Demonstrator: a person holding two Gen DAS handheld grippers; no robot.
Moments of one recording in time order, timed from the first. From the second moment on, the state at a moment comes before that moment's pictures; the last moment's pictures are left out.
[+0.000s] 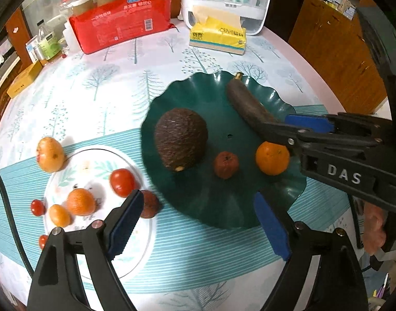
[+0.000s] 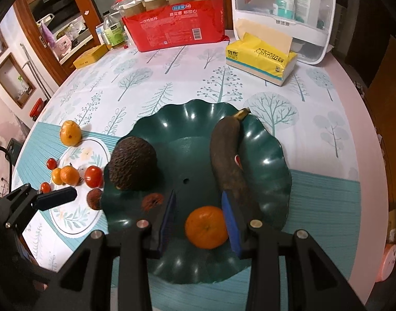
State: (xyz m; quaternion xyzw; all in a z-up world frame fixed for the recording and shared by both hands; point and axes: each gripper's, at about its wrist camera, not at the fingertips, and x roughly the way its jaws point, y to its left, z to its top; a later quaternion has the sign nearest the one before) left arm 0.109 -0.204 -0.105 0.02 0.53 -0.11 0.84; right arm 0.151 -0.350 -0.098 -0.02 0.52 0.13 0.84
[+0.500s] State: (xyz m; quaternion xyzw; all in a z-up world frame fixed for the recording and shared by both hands) left arm 0.090 -0.084 -0.055 0.01 0.50 -0.08 0.86; right arm 0.107 -0.284 -0.048 0.01 0.48 0.12 0.87
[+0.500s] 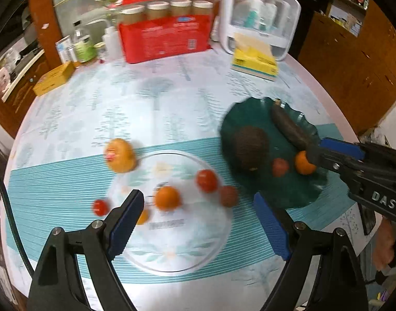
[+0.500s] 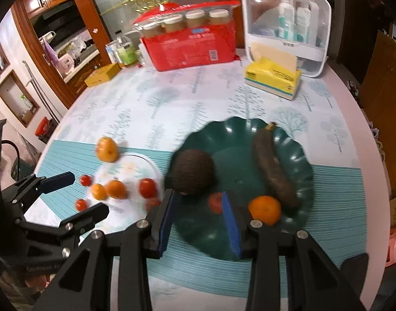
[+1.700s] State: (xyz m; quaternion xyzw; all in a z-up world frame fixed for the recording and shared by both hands) left arm 0.205 0.037 -0.152 -0.01 0.55 -0.12 0.83; right arm 0.134 -0.128 -0.154 0.09 0.55 0.10 0.83
